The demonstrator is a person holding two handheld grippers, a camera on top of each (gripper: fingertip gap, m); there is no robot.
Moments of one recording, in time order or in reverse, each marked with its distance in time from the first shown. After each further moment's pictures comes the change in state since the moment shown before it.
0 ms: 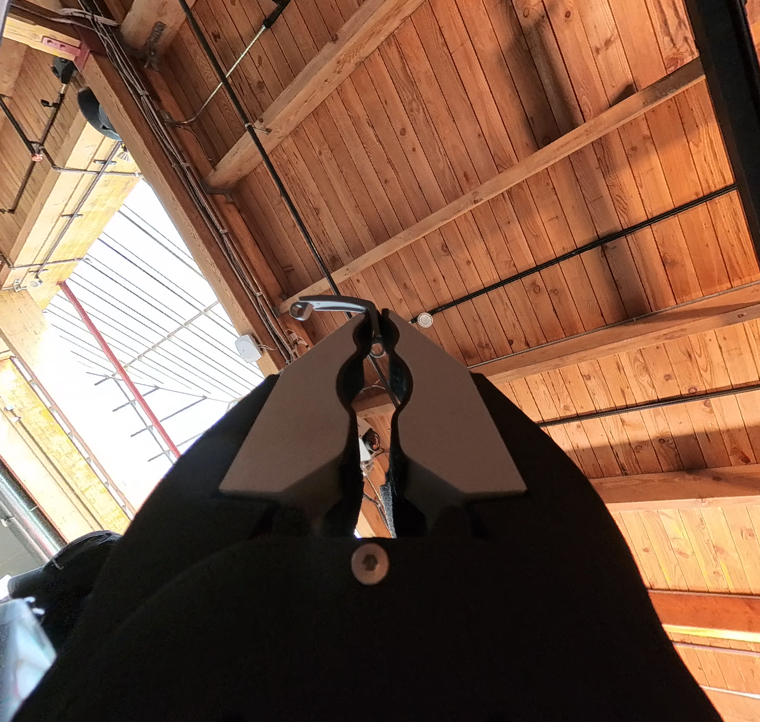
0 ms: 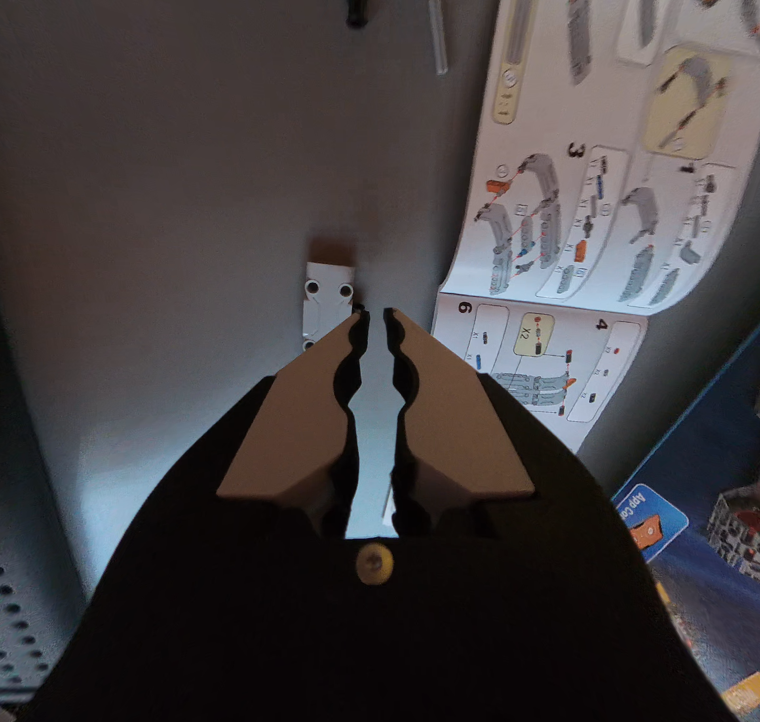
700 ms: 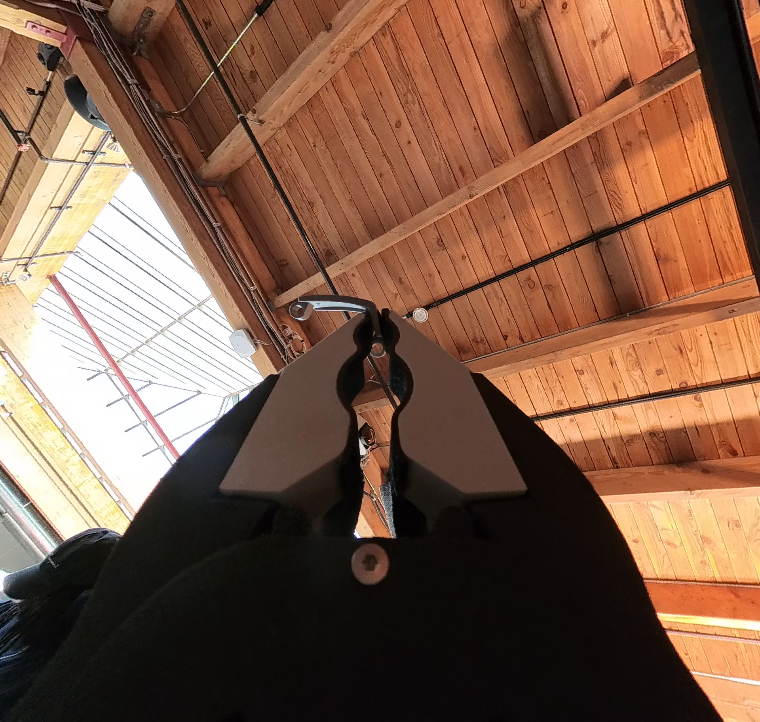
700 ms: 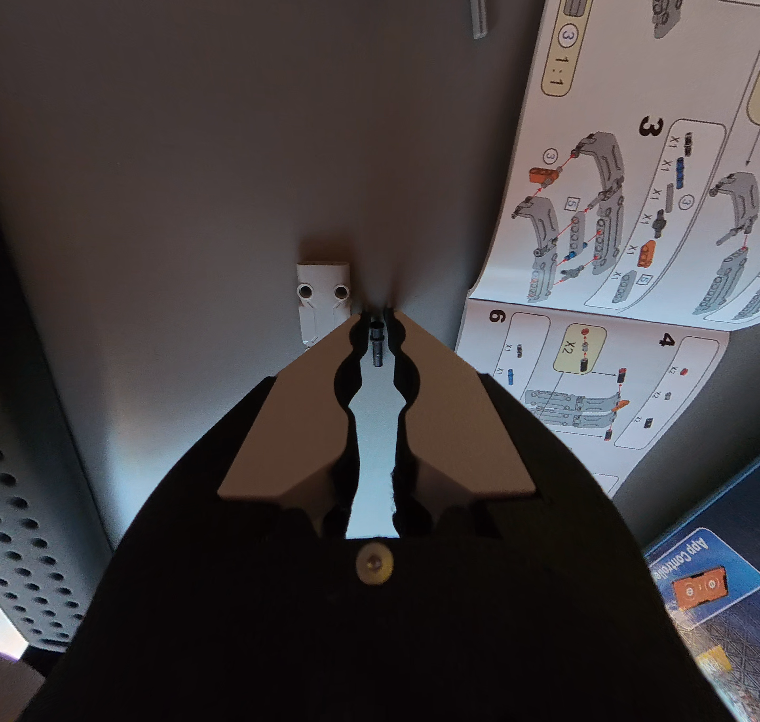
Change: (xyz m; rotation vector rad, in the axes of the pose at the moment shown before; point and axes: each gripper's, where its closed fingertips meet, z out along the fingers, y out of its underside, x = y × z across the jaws) left arm 0.005 0.002 0.003 -0.017 0.012 -0.008; right arm -0.011 0.006 0.014 -0.037 -0.115 0.033
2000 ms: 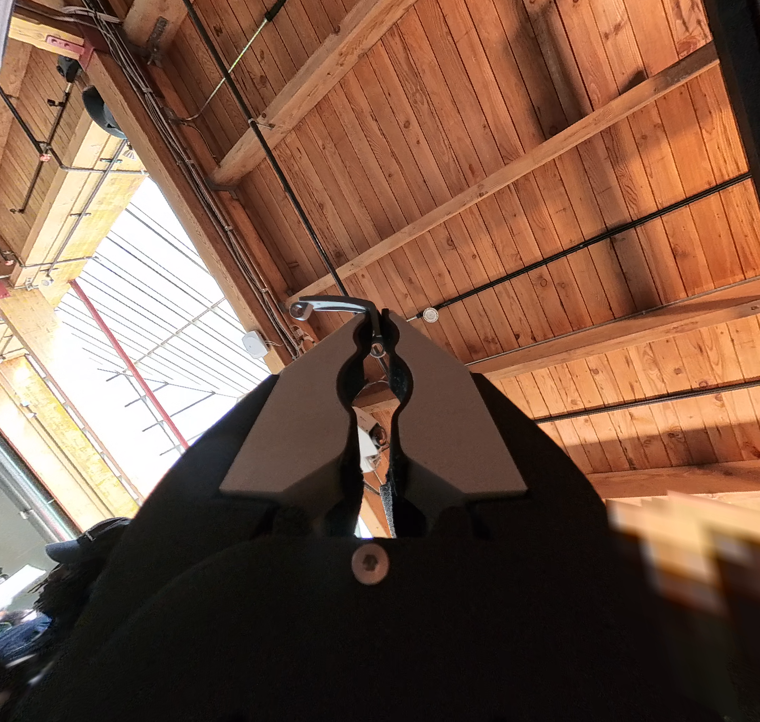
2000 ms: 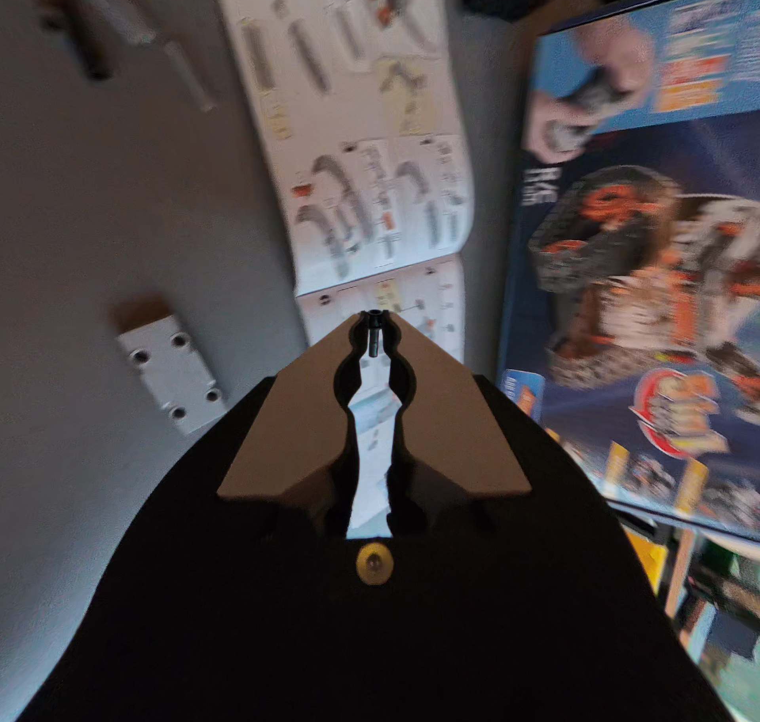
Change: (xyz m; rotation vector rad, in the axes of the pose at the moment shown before) left arm -0.005 -0.006 -0.002 0.000 -0.023 0.024; right arm 0.063 -0.004 -0.055 0.121 0.668 0.177
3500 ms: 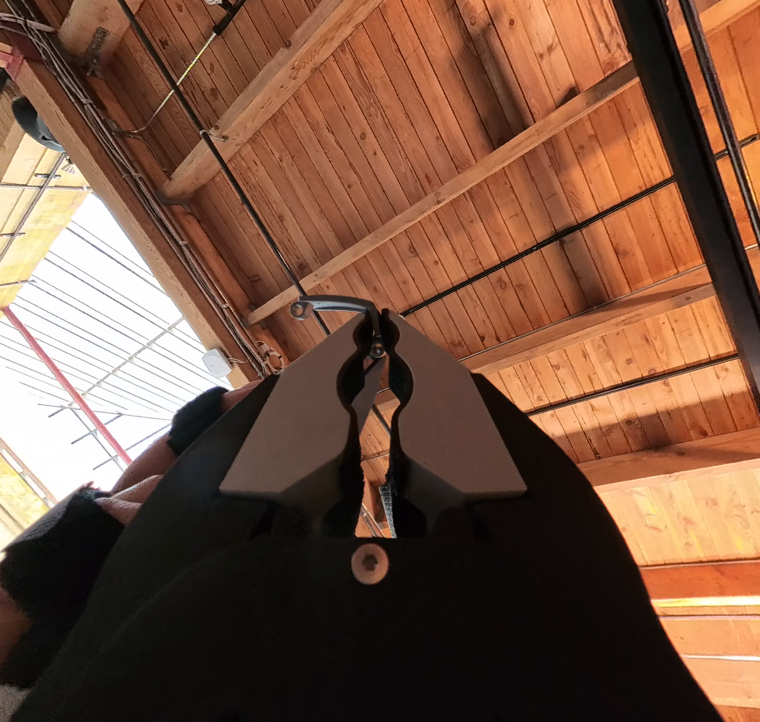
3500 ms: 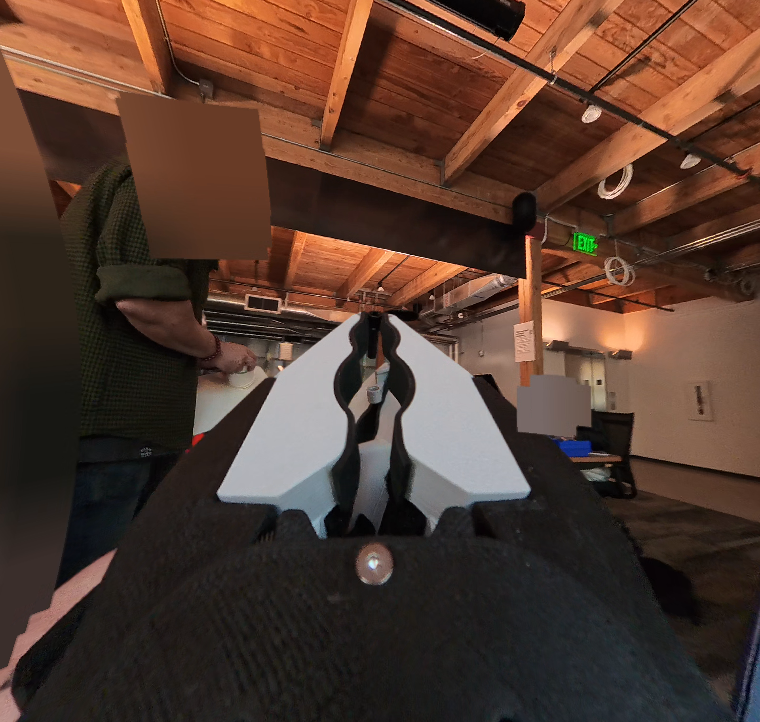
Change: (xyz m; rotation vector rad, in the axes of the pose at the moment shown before) left arm 0.023 0.038 0.003 0.042 0.113 -0.002; right arm 0.109 -0.203 -0.267 1.877 0.064 0.655
